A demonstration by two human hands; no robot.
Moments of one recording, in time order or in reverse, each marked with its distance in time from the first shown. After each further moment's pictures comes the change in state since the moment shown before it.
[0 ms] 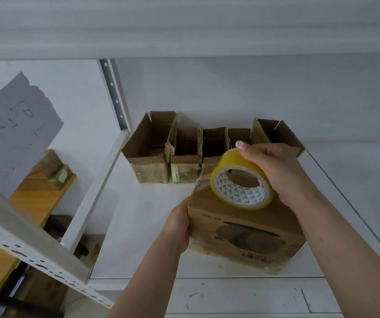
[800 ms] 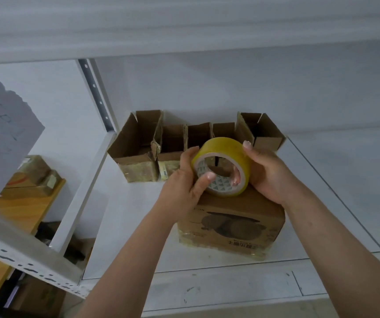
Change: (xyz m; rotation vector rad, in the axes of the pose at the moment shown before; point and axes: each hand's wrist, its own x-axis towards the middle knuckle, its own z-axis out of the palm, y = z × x) left_hand -0.042 0.054 0.032 0.901 -0.214 0.826; right_hand -0.011 0.030 -0.024 0.446 -0.254 0.137
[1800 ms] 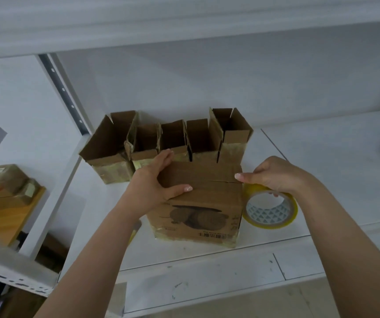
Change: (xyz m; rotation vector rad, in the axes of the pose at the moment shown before) left_hand 0.000 0.000 0.001 0.205 -0.030 -0.110; right_hand -0.043 -0.002 -0.085 -0.967 0.220 0.358
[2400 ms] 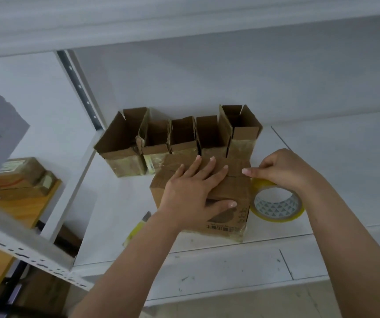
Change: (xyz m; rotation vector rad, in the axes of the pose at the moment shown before) left_hand -0.020 0.040 0.042 0.713 -0.155 0.281; right_hand -0.007 -0.004 0.006 0.010 0.127 -0.070
